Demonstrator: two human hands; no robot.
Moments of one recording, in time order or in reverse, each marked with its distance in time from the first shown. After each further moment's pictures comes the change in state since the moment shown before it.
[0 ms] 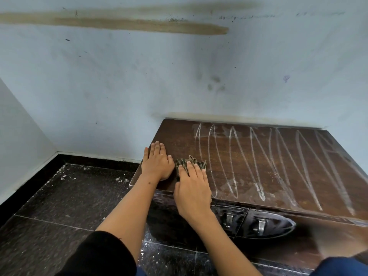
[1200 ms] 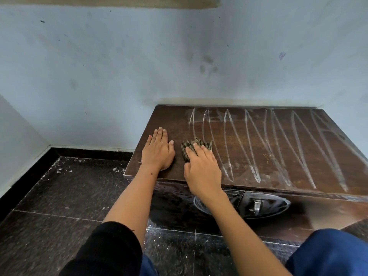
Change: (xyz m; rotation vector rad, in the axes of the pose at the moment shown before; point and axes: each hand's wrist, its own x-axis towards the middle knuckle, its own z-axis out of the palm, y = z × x) left_hand 0.003 0.011 0.010 -0.039 0.079 0.111; right_hand 0.009 0.035 -0.013 0.026 0.043 0.018
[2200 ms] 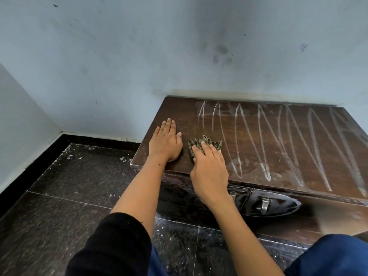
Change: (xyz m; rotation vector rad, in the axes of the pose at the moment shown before) left_hand 0.003 -0.003 0.003 0.021 -0.011 -0.011; right_hand -0.014 -0.006 0.008 -0.001 0.035 0.033
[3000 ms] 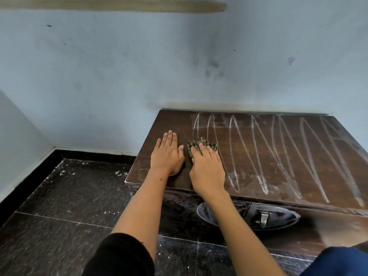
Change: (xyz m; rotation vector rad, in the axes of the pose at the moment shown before) left_hand 0.006 0.017 0.001 0.005 -0.011 0.050; right_hand 0.039 0.008 -0.003 0.005 -0.013 0.027
